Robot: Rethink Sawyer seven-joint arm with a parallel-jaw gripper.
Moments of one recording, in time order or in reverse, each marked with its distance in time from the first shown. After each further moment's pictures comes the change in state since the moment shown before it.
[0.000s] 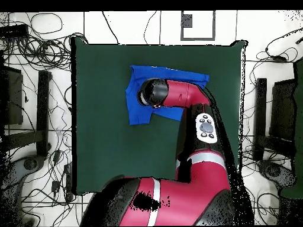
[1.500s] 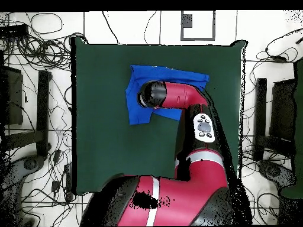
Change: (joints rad) arm 0.003 0.011 0.000 0.002 -0.017 -0.031 0.000
